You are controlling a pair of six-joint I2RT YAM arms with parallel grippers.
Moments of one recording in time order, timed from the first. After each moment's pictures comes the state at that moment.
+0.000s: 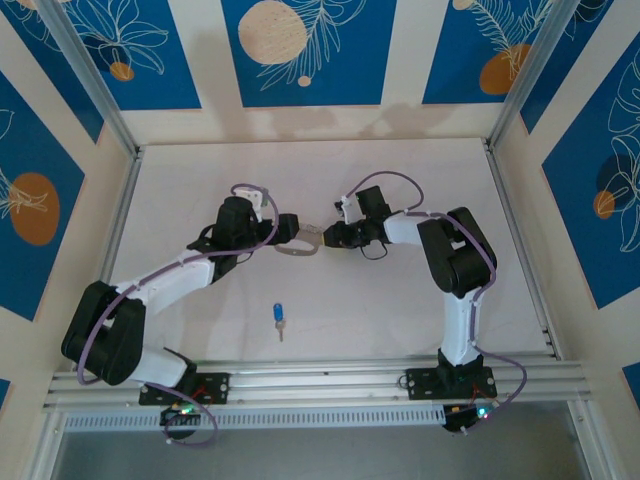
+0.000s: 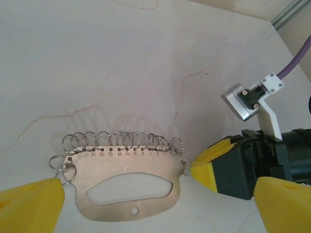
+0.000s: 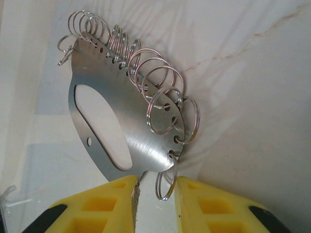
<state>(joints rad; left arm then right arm) -0.49 1.41 0.80 0.09 0.09 -0.46 0.41 2.01 1.13 -0.07 -0.65 0.33</state>
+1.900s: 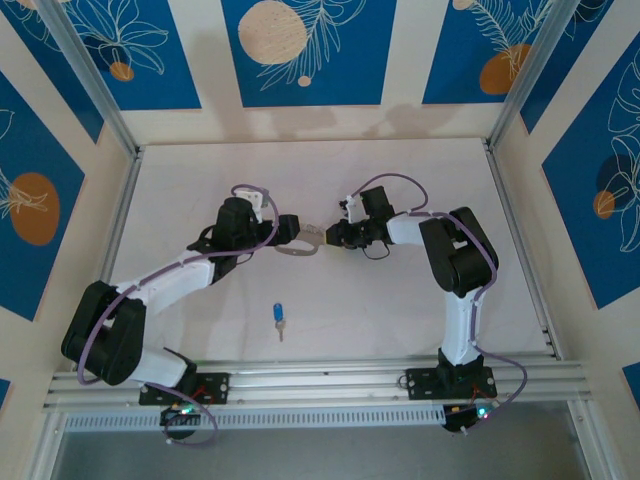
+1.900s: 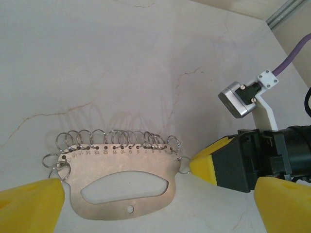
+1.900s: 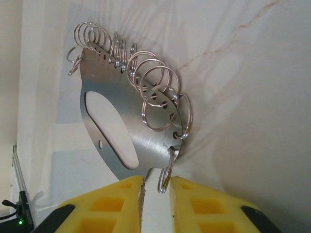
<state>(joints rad) -0.49 1.41 0.79 0.09 0.11 -0.47 0.39 2.01 1.11 -0.03 -0.71 0.45</state>
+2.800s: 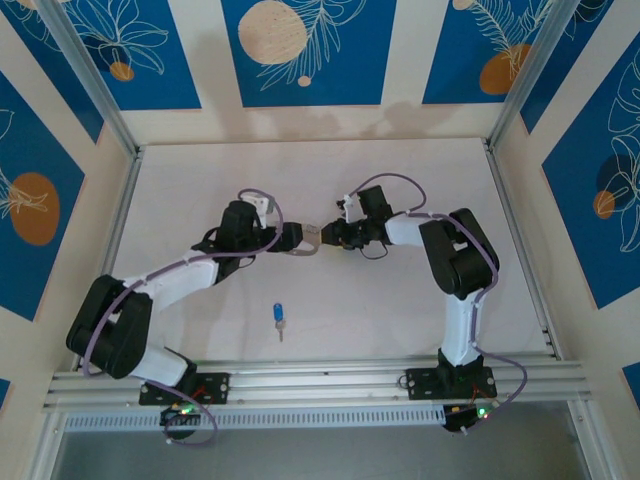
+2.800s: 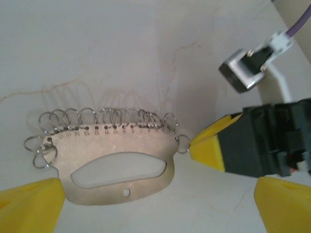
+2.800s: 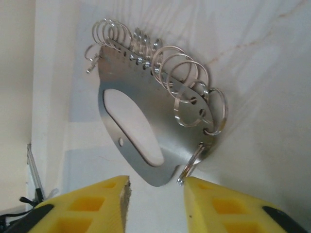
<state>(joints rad) -0.51 1.46 0.78 0.08 0.17 -0.44 0.40 1.98 1.11 -0.02 -0.72 0.50</state>
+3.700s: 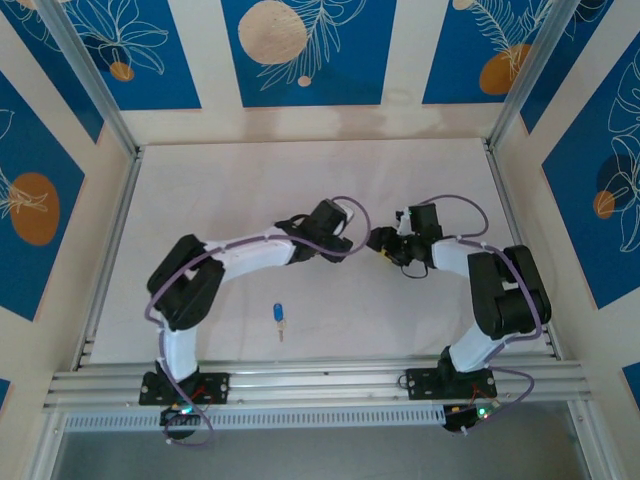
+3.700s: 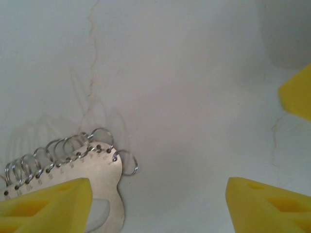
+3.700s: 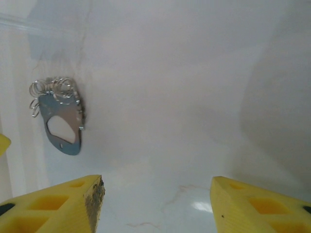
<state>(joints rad) -0.86 1.94 1.36 -0.33 -0.22 -0.09 0.17 1.61 0.71 -0.02 -0.51 0.66</state>
